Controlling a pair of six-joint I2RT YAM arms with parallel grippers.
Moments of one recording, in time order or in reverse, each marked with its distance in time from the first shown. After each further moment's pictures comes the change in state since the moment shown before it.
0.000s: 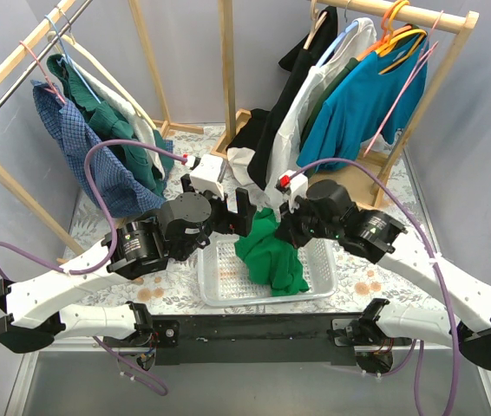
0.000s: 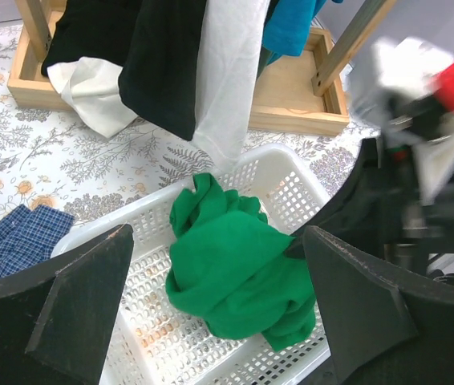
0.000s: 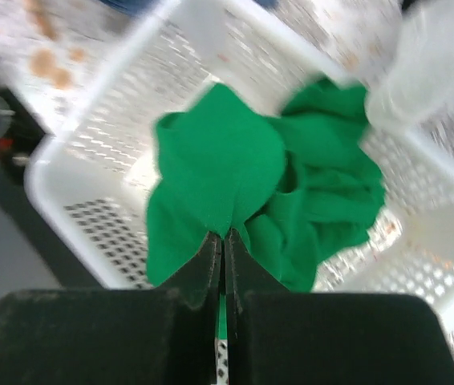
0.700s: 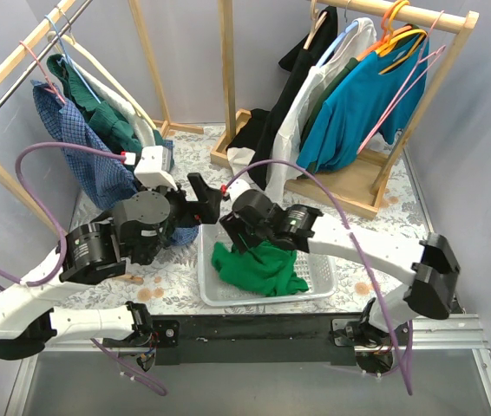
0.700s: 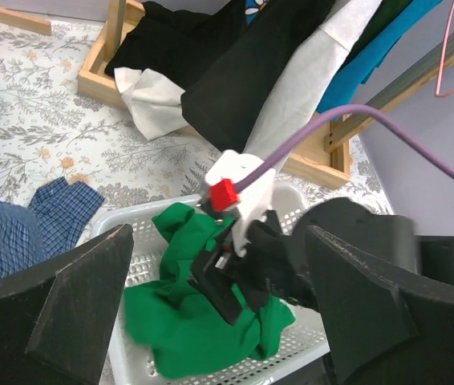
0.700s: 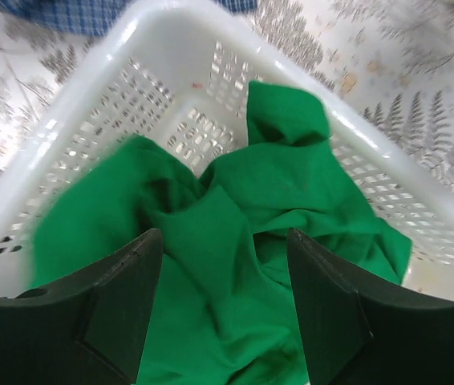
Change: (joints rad) left arm 0.000 -0.092 0.140 -0.233 -0.171 -0.201; right arm 0.232 0.423 0.164 0.065 0.382 0.071
